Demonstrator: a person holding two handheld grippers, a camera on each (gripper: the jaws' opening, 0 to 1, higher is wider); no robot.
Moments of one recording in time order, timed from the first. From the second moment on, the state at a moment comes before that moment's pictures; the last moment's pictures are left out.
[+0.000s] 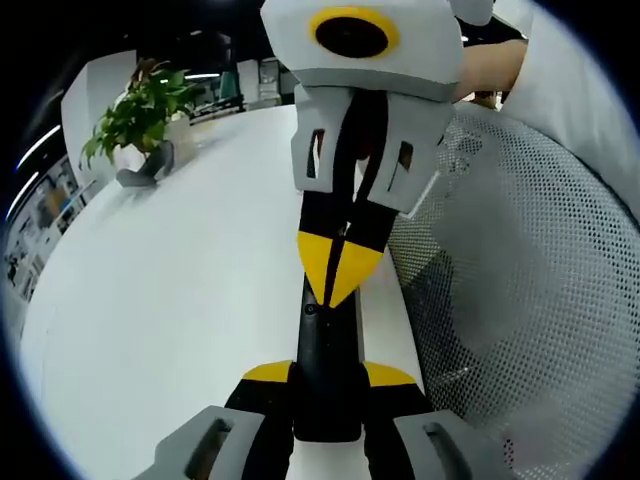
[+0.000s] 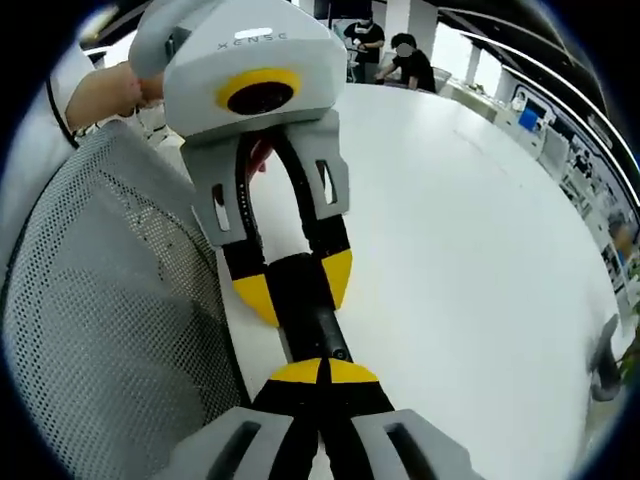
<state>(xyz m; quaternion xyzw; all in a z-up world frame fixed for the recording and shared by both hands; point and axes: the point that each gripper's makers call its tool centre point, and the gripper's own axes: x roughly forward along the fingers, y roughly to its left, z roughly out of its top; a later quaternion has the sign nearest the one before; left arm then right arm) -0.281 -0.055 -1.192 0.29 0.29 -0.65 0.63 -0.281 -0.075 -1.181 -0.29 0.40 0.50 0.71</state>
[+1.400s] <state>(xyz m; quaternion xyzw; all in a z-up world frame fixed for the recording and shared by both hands) -0.281 -0.056 -1.192 0.31 0.30 -0.66 0.62 -0.268 -0.074 -1.186 -0.24 0.50 0.51 0.65</state>
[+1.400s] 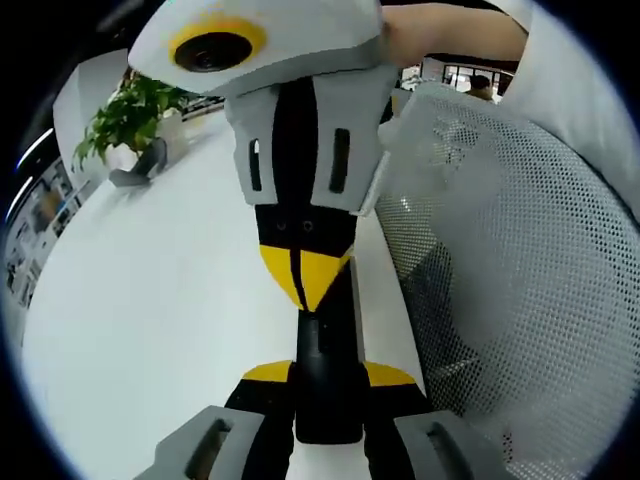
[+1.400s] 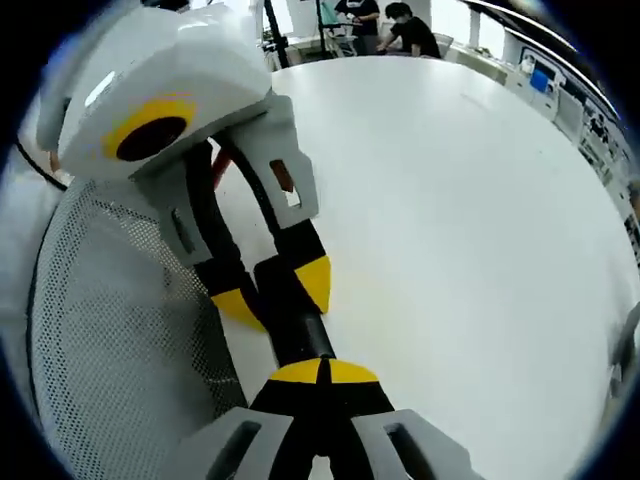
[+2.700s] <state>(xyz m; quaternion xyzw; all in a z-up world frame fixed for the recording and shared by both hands) -0.282 -0.057 -1.192 0.28 0.29 -0.65 0.64 -0.281 -0.057 -1.185 -0.33 0.41 0.51 0.67</state>
